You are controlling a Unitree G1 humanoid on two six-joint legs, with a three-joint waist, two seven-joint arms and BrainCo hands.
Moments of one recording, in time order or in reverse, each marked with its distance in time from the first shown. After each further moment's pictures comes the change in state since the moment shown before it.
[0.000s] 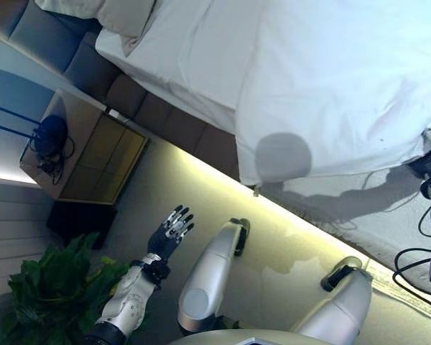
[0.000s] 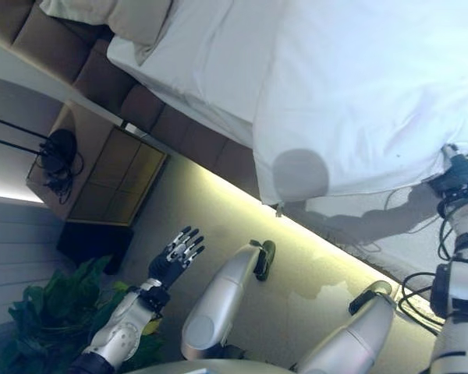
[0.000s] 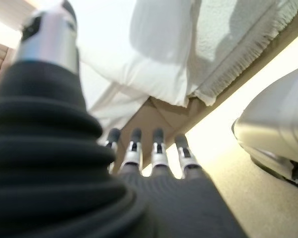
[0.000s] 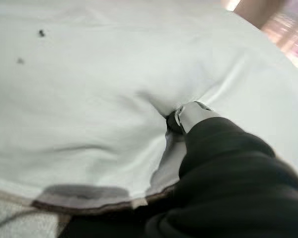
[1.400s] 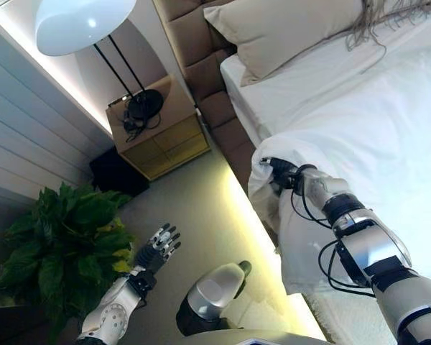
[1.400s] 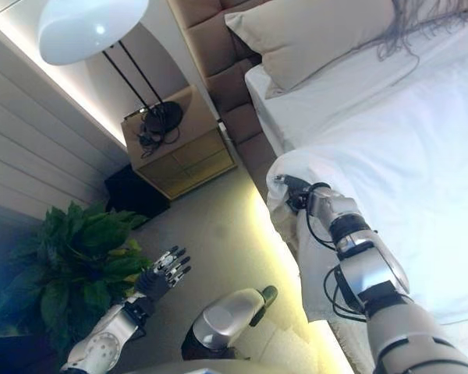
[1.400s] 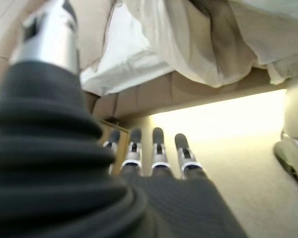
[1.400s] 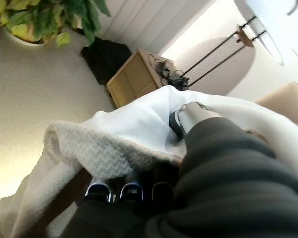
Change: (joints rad) left arm 0.116 -0.002 0.197 -0.036 0.057 0.277 0.023; right arm -0.132 0.473 0.523 -0.199 -0.432 0.140 -0.116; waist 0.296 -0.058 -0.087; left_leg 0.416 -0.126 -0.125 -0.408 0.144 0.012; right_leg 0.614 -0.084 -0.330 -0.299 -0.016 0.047
